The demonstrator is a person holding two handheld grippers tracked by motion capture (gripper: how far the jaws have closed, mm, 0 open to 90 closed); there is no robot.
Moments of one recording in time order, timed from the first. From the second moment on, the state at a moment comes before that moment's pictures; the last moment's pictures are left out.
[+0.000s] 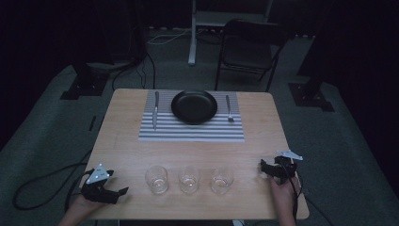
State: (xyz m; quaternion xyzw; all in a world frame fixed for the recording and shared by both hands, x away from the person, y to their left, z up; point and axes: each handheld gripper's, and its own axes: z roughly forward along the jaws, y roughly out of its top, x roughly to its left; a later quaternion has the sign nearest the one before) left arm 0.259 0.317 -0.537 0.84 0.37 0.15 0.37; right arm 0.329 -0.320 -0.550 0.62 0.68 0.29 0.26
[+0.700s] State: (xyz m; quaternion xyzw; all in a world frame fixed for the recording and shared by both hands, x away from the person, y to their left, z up) left arm 0.252 0.279 -0.534 0.85 0.31 0.11 0.41; right arm 0.329 -0.320 -0.550 0.62 0.68 0.29 0.26
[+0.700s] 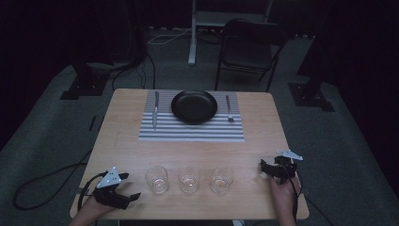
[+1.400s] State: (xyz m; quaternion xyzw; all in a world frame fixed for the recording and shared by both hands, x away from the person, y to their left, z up) left arm 0.254 0.247 -0.534 0.85 0.28 0.10 0.43; right arm 0.329 -0.320 -0.550 0.62 0.68 0.29 0.26
